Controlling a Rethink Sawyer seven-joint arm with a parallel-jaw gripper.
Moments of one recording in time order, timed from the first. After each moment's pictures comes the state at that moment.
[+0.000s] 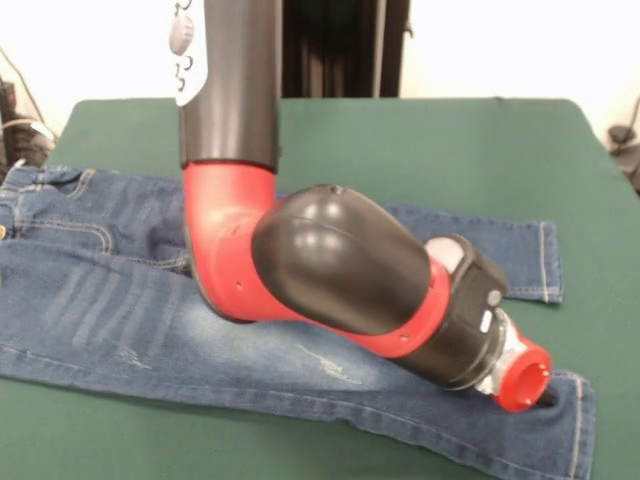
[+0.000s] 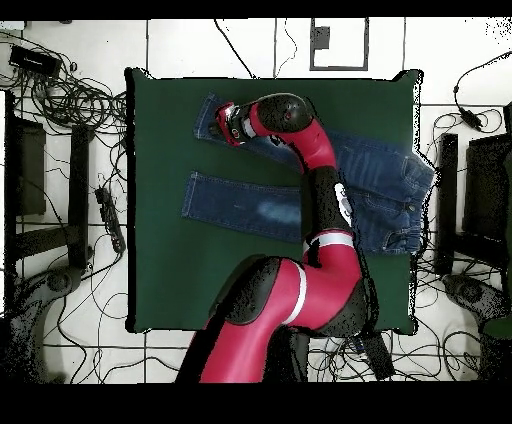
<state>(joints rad) -0.26 0.16 0.38 0.63 0.43 1.11 2.16</state>
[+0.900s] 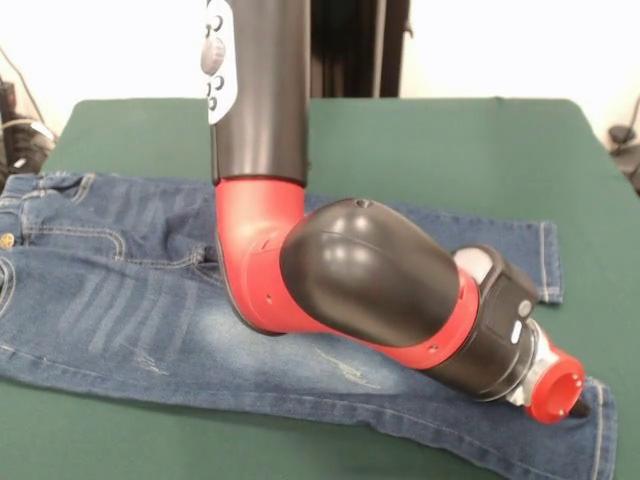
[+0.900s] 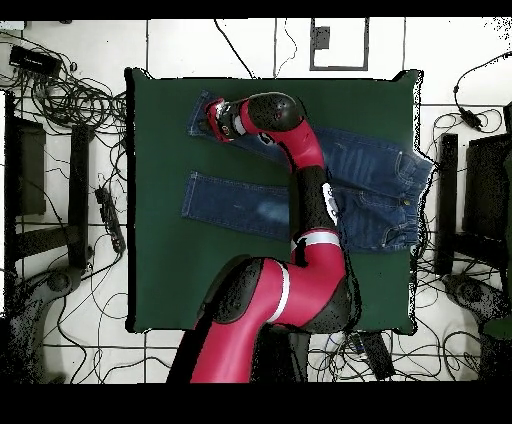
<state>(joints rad) -0.22 0.20 0.38 0.58 0.49 1.11 2.16</state>
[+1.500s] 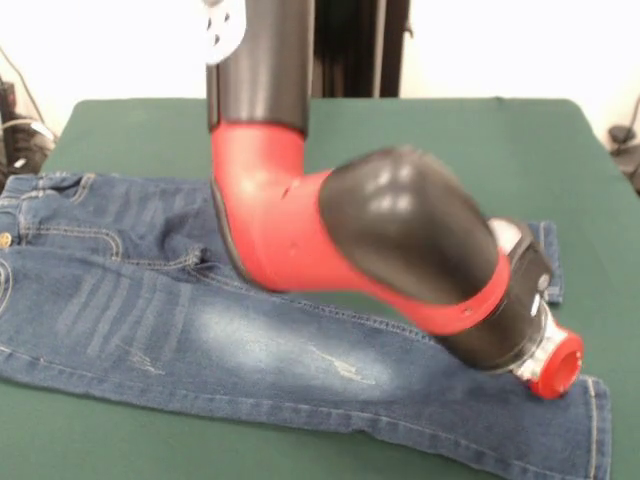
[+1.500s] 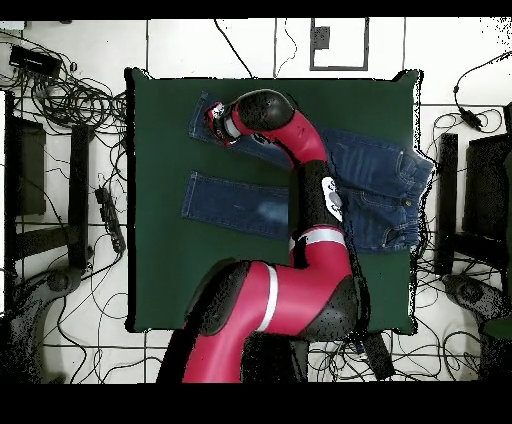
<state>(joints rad) -0.15 0.03 0.16 0.75 0.39 1.01 2.19</state>
